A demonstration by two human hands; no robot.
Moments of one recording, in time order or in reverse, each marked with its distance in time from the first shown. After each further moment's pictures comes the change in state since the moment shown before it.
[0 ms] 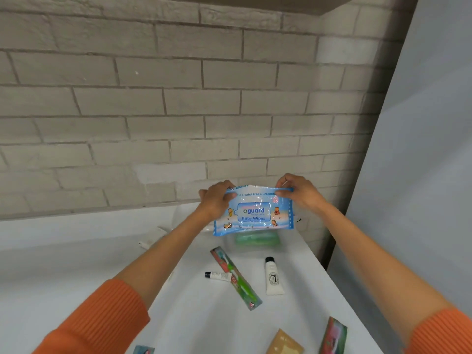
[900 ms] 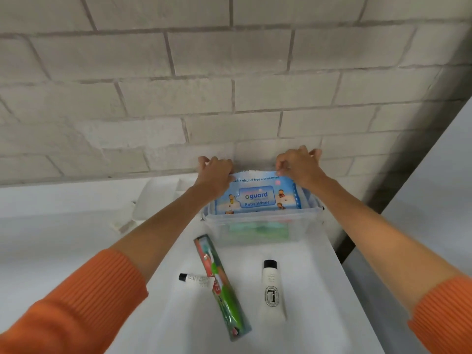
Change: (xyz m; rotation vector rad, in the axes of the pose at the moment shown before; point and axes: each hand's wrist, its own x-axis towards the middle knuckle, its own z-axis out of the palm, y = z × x) left_hand 0.120 -0.055 0.110 0.452 -0.112 -0.051; right_hand 0.144 0.105 0.076 -0.378 -0.098 -0.161
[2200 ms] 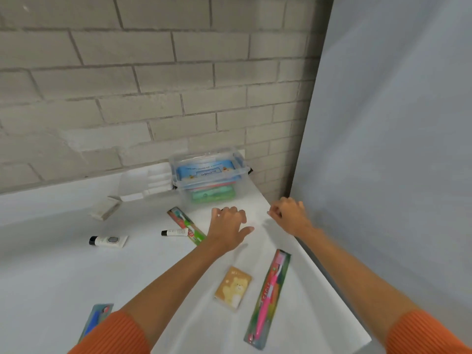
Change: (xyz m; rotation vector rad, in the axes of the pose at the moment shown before) left_hand -0.242 0.120 0.004 -0.099 -0.171 0.332; right_hand -0.287 -0.008 -0.006 -0.095 0.002 0.321
